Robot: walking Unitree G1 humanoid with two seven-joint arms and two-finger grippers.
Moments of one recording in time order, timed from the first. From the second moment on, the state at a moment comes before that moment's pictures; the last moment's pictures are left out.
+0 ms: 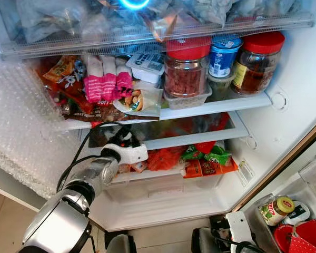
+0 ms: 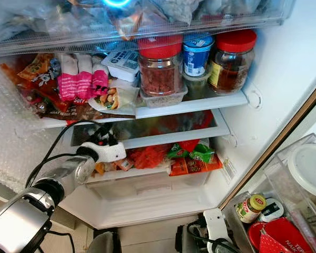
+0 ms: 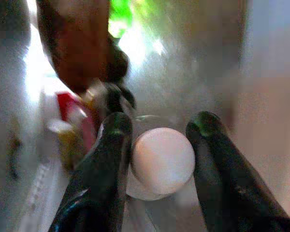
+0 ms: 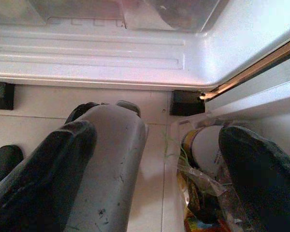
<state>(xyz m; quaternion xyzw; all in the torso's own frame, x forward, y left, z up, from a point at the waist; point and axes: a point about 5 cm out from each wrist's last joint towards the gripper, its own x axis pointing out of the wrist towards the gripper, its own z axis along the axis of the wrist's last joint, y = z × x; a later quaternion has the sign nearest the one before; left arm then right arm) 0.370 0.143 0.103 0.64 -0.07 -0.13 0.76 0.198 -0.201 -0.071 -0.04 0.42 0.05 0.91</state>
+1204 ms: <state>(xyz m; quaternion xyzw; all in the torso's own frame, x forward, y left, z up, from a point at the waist) 0.371 0.135 0.118 0.55 -0.11 -0.14 0.82 0.199 -0.202 -0.070 -0.04 0.41 0.05 0.91</state>
